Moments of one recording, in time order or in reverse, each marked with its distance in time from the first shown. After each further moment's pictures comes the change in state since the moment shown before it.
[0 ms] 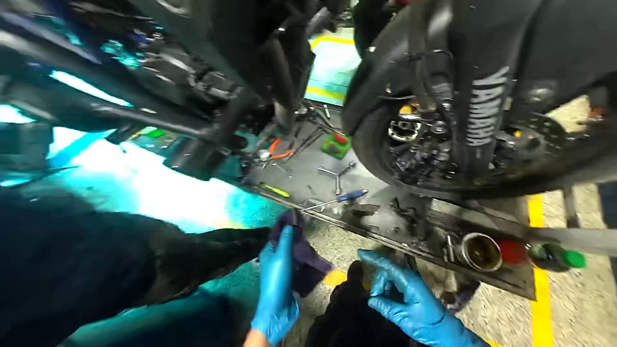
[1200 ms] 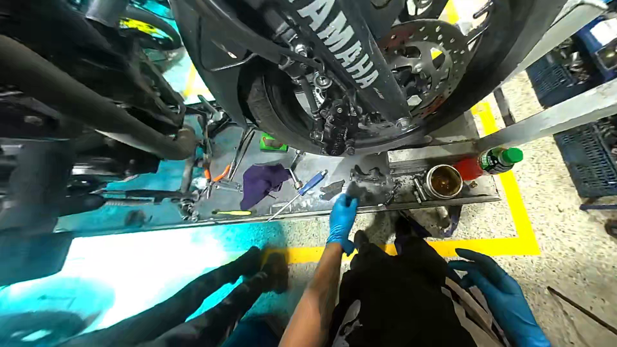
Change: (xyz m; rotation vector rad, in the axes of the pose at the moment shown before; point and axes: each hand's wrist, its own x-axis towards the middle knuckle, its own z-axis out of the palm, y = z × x) left_hand 0.032 -0.136 0.177 0.810 -0.757 0.027; right_hand -0.210 0.032 -0.028 -0.024 0.957 0.482
